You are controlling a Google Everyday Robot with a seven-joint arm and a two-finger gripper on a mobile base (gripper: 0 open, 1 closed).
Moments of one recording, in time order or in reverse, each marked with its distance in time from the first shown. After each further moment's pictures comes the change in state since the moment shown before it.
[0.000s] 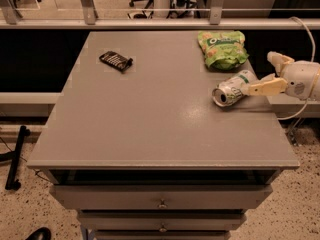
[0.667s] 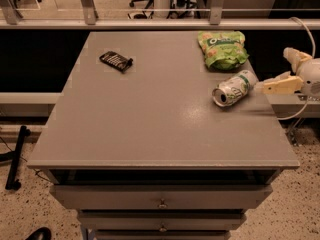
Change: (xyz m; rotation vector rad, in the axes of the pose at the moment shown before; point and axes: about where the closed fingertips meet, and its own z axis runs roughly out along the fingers) arm -0.011 -0.011 -0.029 0.055 0.000 -0.040
